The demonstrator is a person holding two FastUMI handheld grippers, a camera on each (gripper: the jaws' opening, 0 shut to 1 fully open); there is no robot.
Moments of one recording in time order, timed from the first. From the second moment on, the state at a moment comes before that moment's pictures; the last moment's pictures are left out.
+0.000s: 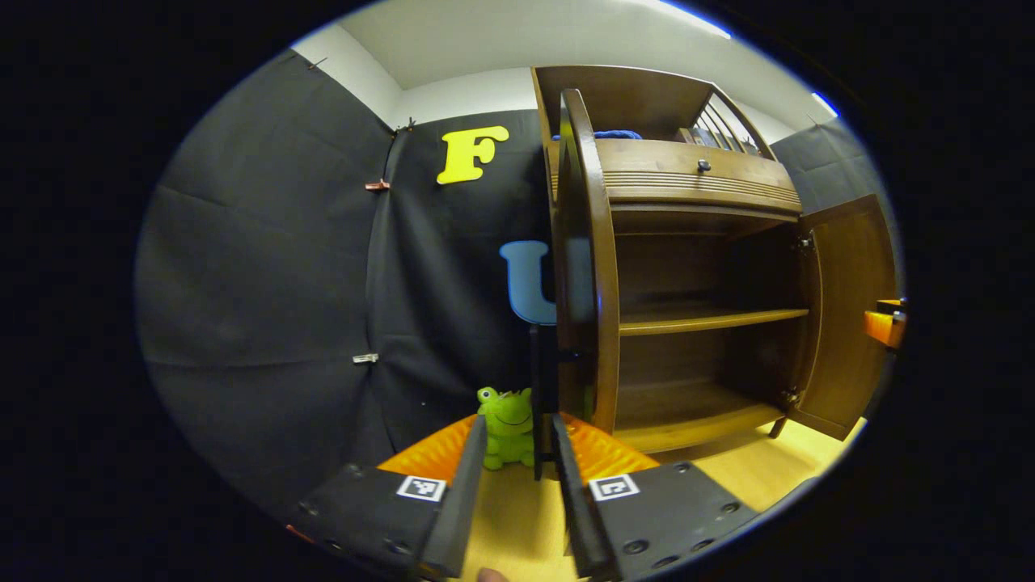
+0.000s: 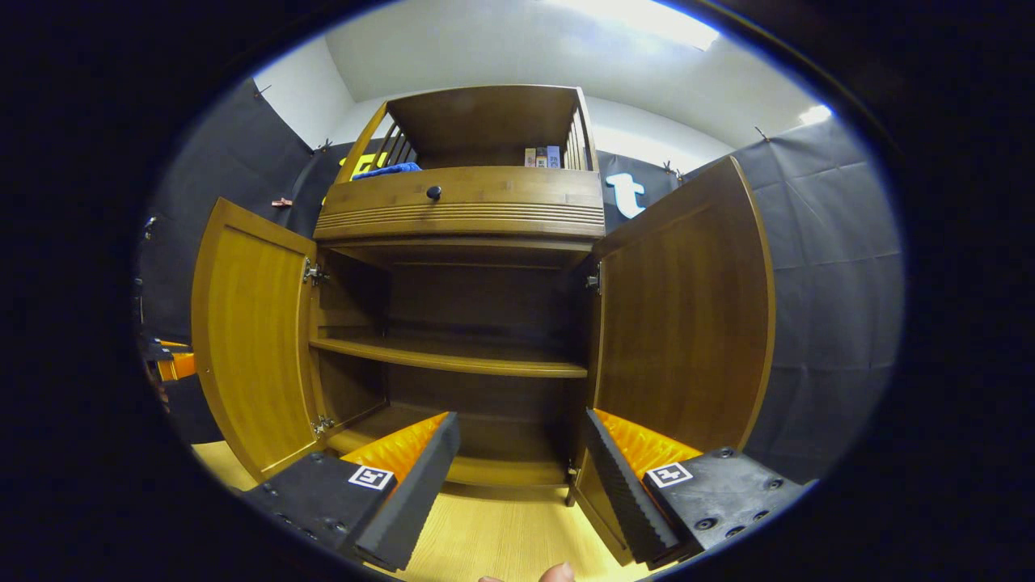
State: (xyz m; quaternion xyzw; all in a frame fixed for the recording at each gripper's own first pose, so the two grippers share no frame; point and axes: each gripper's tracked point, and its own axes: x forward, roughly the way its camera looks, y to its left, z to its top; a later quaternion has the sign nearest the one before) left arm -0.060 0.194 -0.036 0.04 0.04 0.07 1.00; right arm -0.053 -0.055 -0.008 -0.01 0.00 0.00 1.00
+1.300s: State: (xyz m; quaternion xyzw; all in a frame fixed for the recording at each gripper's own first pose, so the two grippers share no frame) left arm -0.075 0.000 0.016 0.03 -0.02 -0.05 1.00; right arm -0.067 -0.065 0.016 0.01 -0.02 0.02 1.00
